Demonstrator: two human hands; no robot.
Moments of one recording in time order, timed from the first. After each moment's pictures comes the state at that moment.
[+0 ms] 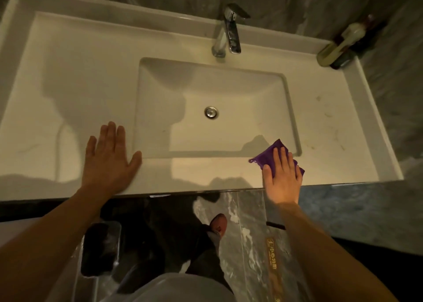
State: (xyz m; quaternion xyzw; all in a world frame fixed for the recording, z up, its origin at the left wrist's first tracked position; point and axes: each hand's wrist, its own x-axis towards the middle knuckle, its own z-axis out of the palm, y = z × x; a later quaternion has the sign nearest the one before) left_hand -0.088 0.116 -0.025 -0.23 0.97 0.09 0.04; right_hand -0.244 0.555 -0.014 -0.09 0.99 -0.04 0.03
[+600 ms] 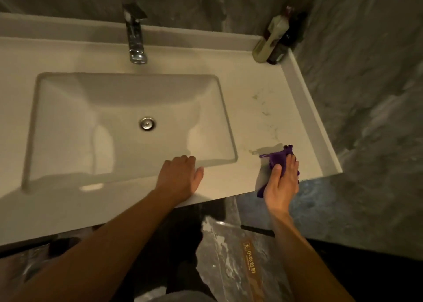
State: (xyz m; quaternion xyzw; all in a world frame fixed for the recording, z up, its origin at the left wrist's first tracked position) left_hand -0.269 0.421 0.002 -0.01 0.98 0.16 0.13; right_hand -0.314 0.703 0.005 0.13 0.94 -0.29 -0.11
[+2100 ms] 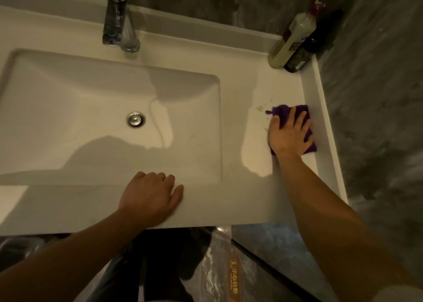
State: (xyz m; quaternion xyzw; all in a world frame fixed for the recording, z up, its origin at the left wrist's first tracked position) left_hand -0.282 0.453 -0.011 -0.05 0.99 0.10 0.11; right_hand -0.569 0.708 -0.007 0.07 0.99 -0.08 0.07
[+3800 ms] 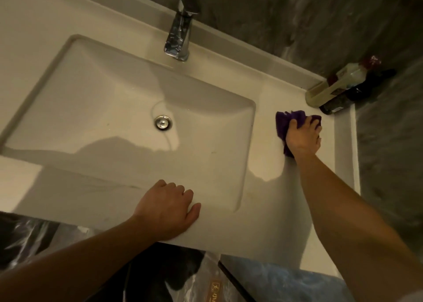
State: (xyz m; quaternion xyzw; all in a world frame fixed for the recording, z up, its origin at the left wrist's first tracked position) left_hand -0.279 0.451 -0.015 -0.06 0.99 0.12 0.10; right_hand -0.655 0.630 -0.004 -0.01 0.99 -0.08 0.09
